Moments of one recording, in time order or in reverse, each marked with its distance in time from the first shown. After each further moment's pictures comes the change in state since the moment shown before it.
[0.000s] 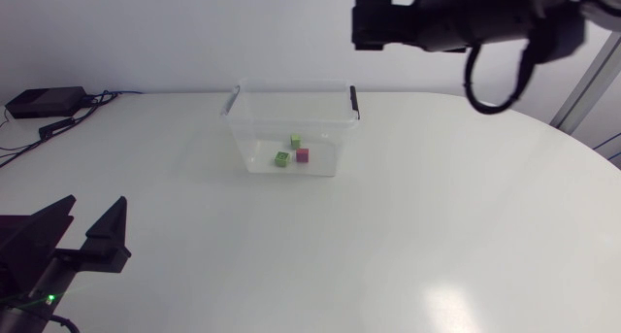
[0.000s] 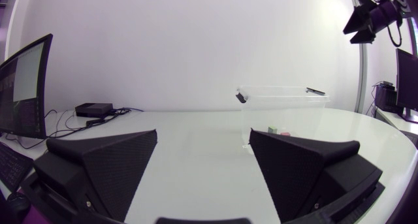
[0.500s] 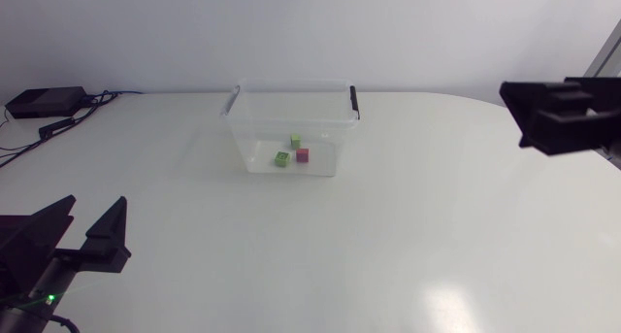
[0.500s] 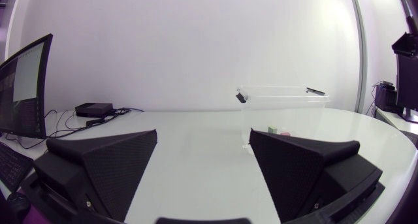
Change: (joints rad) left arm 0.000 0.000 0.000 0.000 0.000 0.000; right arm -0.099 -0.753 -0.570 0.048 0.133 -0.195
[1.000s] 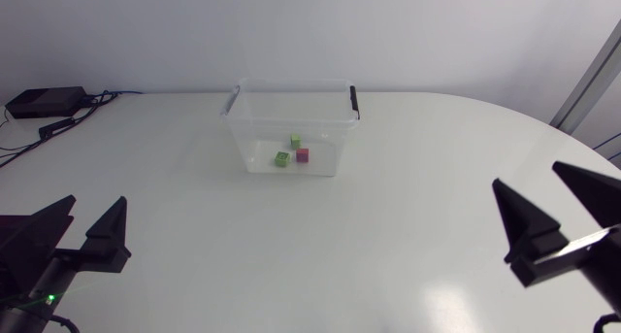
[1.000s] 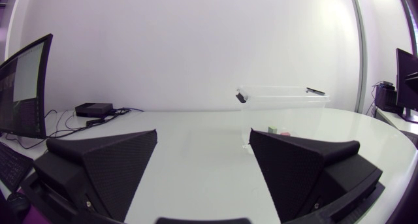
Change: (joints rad) left arm 0.000 0.000 0.000 0.000 0.000 0.000; right arm 0.030 -0.517 -0.469 0.109 -0.045 -0.146
